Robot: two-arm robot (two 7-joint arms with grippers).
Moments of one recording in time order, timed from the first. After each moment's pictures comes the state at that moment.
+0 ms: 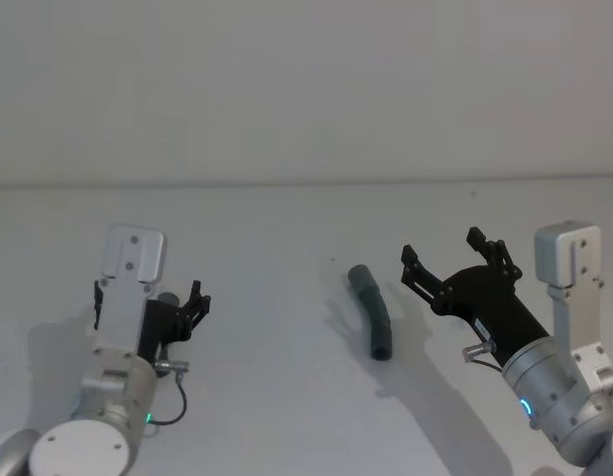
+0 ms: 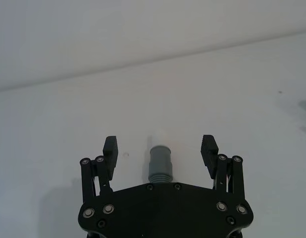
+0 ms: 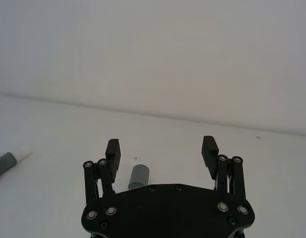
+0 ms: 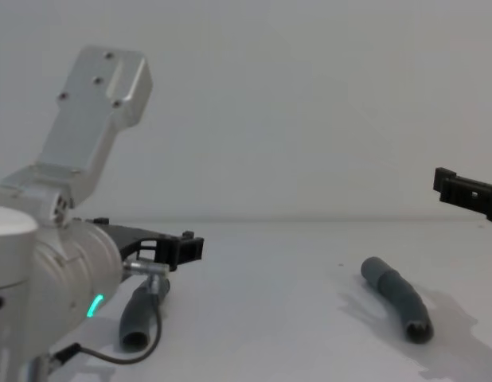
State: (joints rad) left arm -0.09 0.17 0.44 -1.79 -0.13 0.43 0.34; right arm -0.01 0.34 -0.23 -1.77 0.29 0.03 0.07
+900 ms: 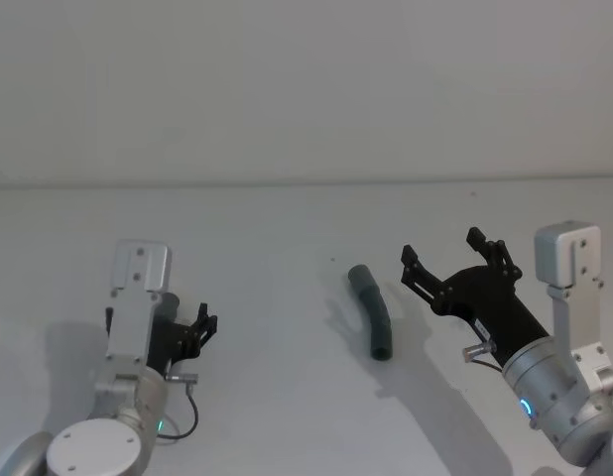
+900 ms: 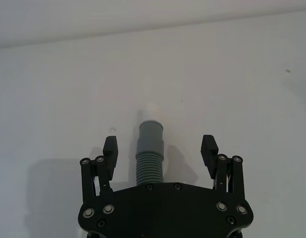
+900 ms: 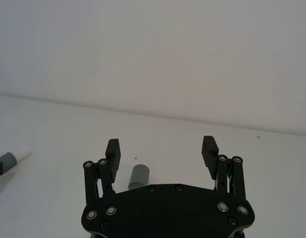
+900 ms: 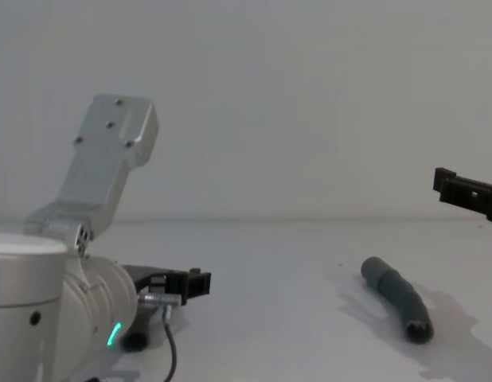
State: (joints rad) left arm -0.10 0.10 0.41 -1.72 -0.16 0.46 0.33; right arm -0.01 0.34 -0.23 -1.77 0.29 0.03 0.07
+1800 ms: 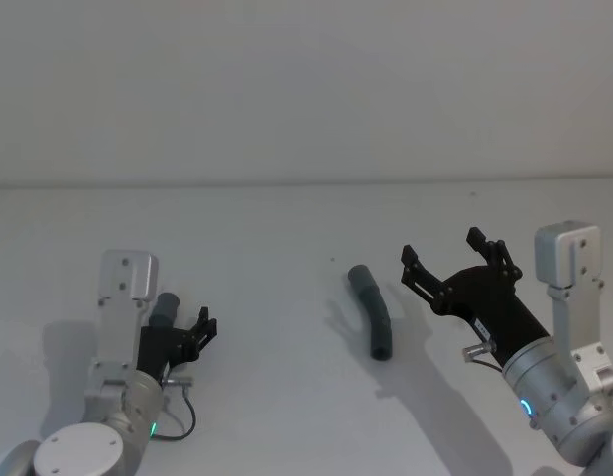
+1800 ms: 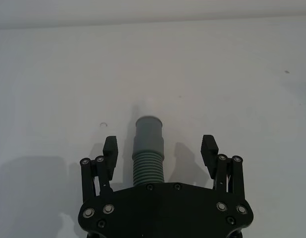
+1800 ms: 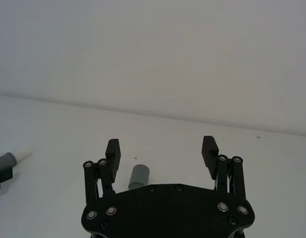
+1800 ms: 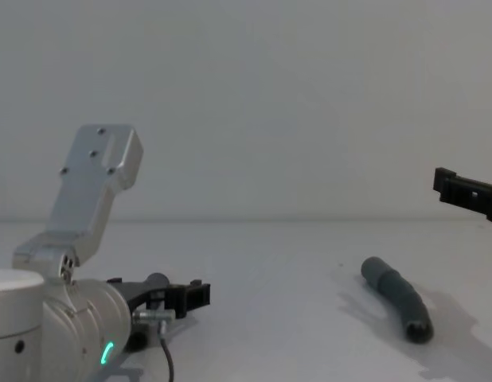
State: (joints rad) left arm -0.10 0.08 0.36 -1.63 -0.20 0.37 0.25; right arm -0.01 0.34 -0.23 -1.77 0.29 0.03 0.07
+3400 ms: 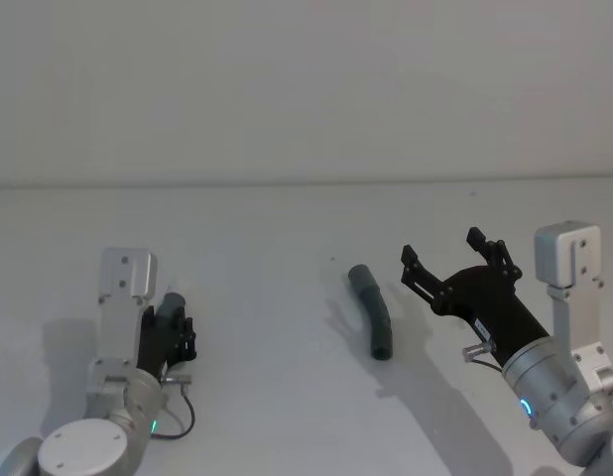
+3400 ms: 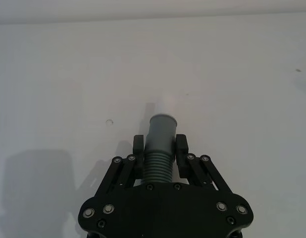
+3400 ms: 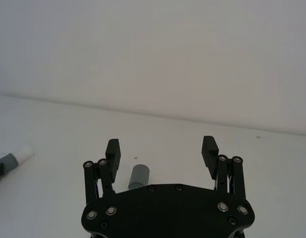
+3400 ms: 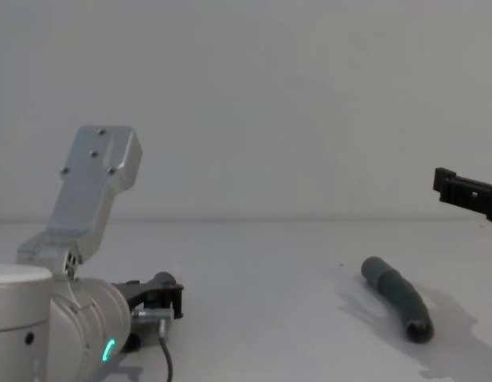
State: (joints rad) left arm -0.10 0.04 0.33 -1.63 -0.16 0.40 0.25; right arm -0.01 0.34 -0.23 -1.77 0.29 0.03 0.07
